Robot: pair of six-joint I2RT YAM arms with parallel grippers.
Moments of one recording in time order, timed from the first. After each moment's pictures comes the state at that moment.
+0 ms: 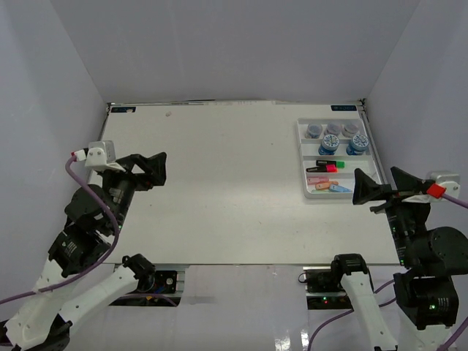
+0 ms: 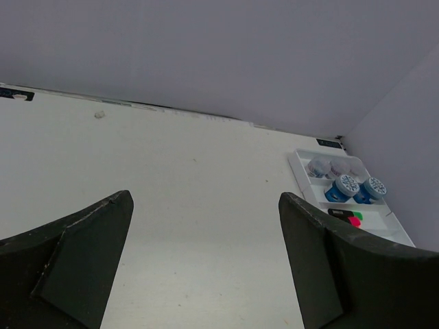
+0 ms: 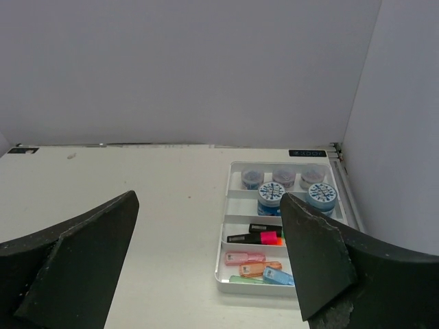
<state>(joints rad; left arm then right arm) -0.72 0.59 1.07 -0.42 -0.53 -0.32 0.08 0.37 1.17 -0.61 -0.05 0.10</state>
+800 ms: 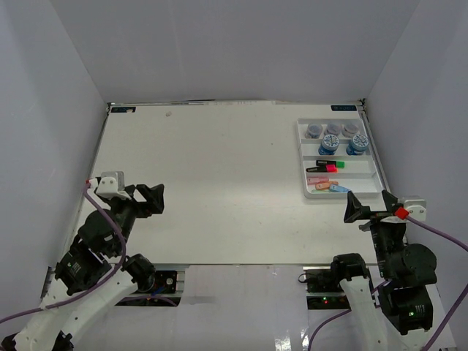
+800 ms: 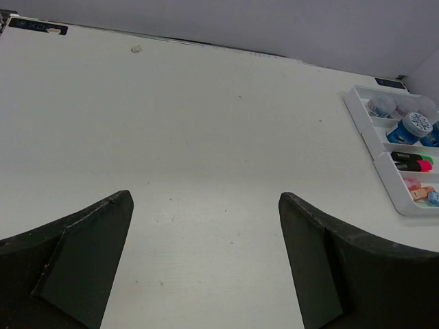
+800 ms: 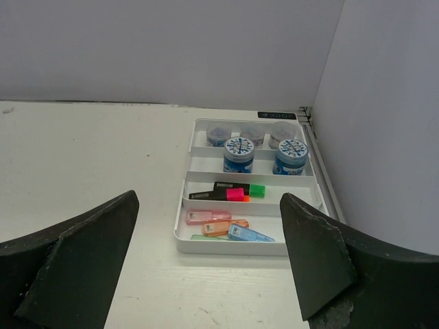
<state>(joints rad) -0.72 0.29 0.79 -0.60 -0.57 -0.31 0.18 0.02 0.79 -0.63 0.11 -0.03</state>
